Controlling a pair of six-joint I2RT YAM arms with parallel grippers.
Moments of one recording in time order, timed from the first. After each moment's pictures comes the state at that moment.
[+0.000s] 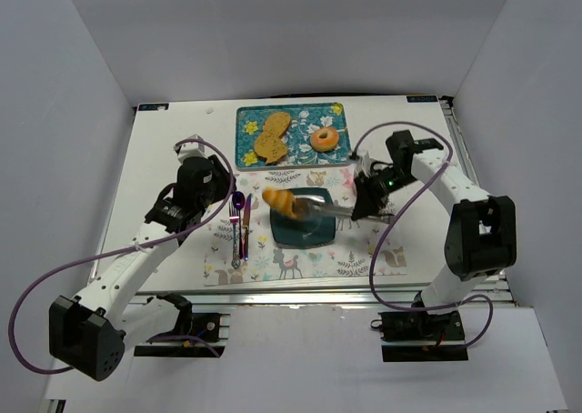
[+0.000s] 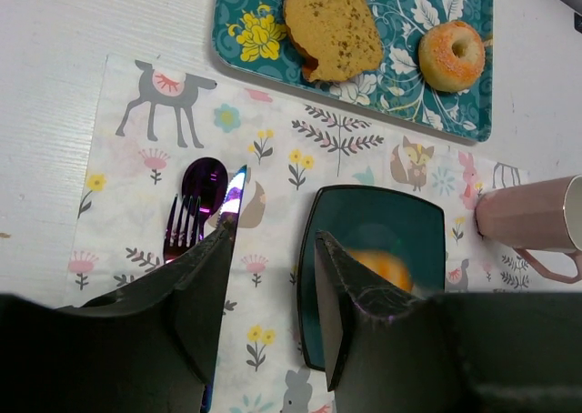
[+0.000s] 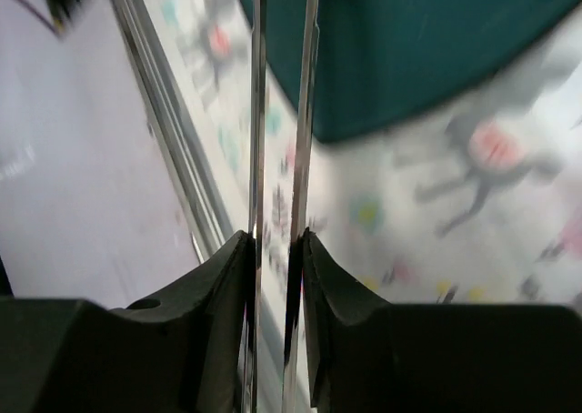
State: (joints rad) left arm -0.42 1.05 0.84 -0.29 -0.26 -0.65; right arm 0.22 1.66 1.29 -1.09 -0.90 -0.67
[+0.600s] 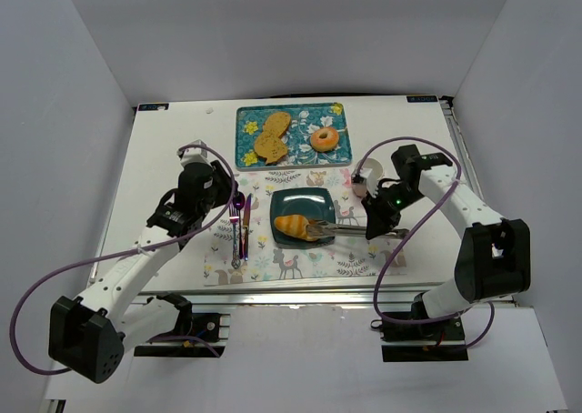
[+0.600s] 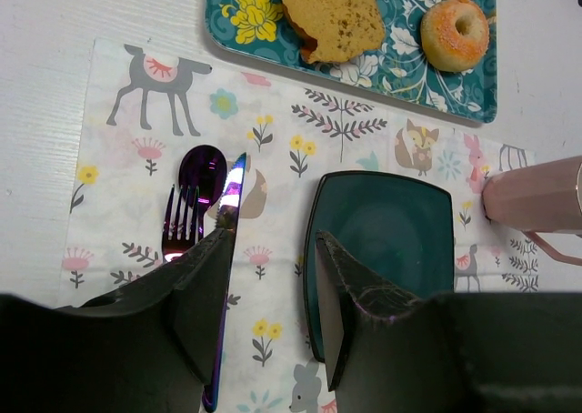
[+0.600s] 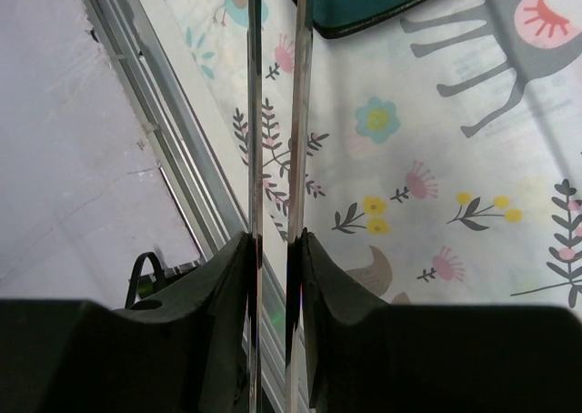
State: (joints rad) left arm -0.42 1.05 0.77 -0.23 -0.23 -0.63; right arm 0.22 1.49 1.11 -1.16 -0.69 -0.80
